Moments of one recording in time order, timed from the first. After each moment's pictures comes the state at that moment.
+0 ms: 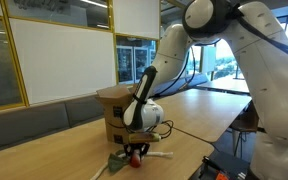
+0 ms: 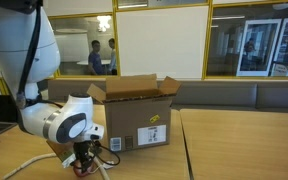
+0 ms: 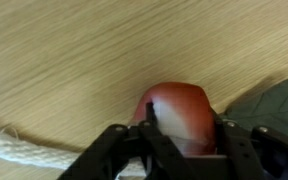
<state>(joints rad) 0.09 0.48 0.15 -2.36 0.30 2.86 0.38</state>
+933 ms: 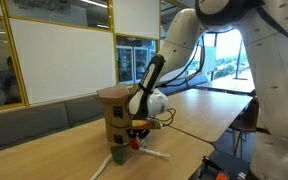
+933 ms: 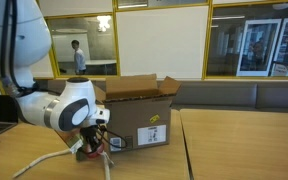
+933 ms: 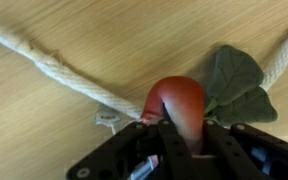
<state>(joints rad) 0.18 0.32 0.01 -2.43 0.24 2.95 0.42</state>
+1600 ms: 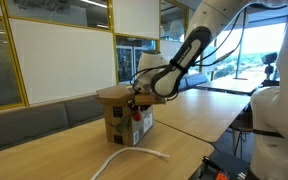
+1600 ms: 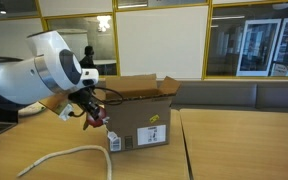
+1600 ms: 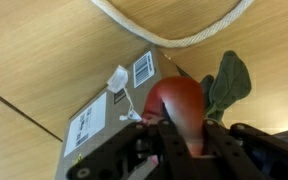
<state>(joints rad) 0.52 -0.10 -0.40 -2.54 -0.56 2.82 1.01</state>
